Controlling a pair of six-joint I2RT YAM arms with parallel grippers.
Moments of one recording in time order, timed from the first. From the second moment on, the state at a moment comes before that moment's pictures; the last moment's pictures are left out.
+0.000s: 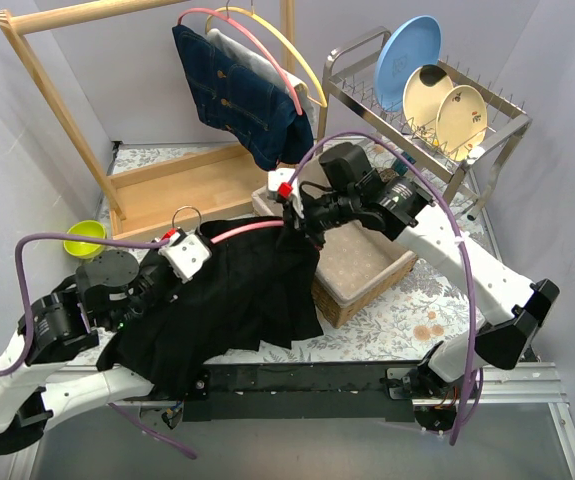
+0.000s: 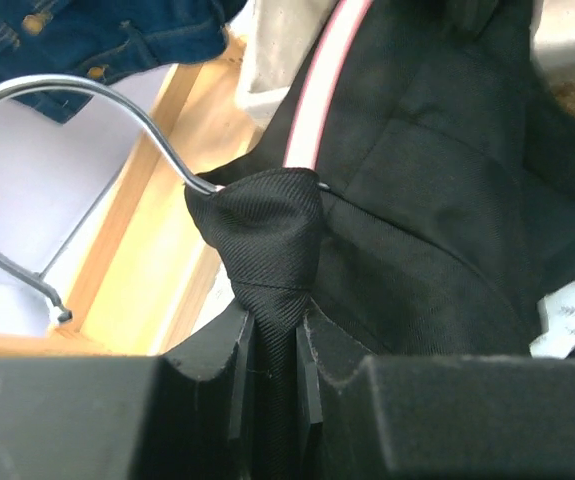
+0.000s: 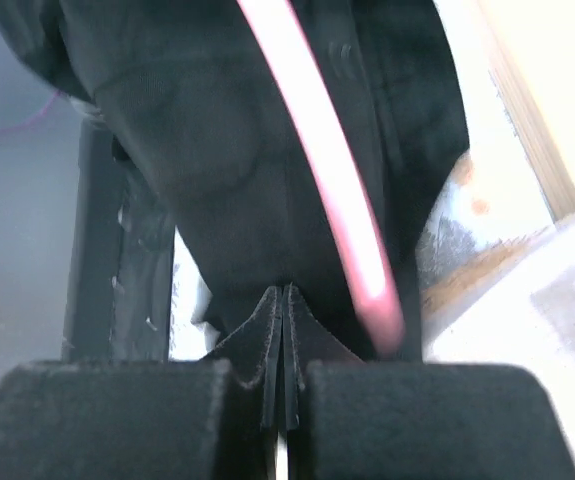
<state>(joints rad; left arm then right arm) -1.03 0.66 1.26 -0.95 -0.36 0.34 0.85 1.47 1.64 -0.84 -0.70 -0.42</state>
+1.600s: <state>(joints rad) -1.03 0.71 1.24 -0.91 -0.21 0.34 0.88 1.70 2.01 -1.05 -0.92 -0.61</state>
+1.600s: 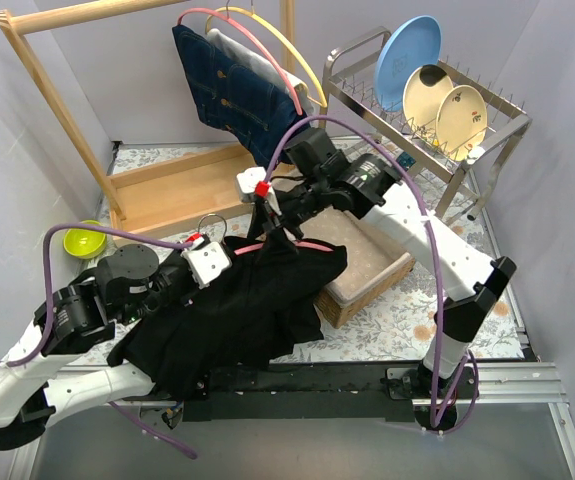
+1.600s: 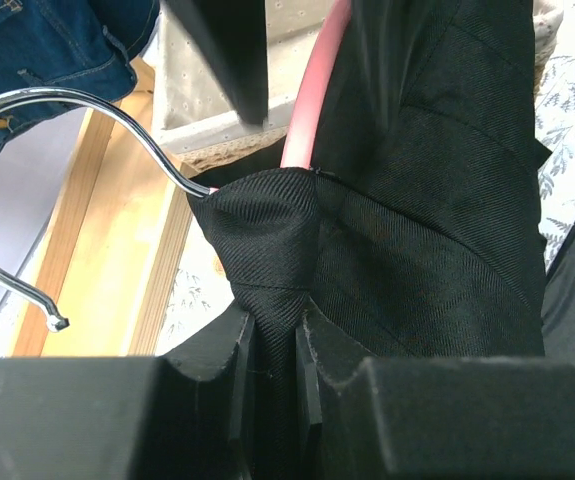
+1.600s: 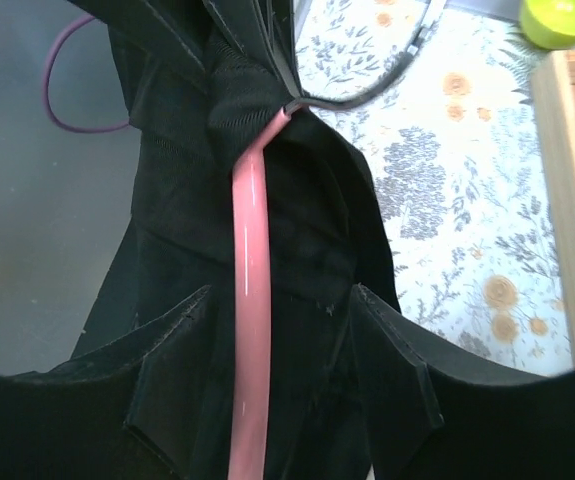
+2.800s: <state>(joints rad) -1.04 0.62 1.22 -0.86 -0.29 0.04 0.94 1.51 1.73 -0.85 -0.58 -0.54</state>
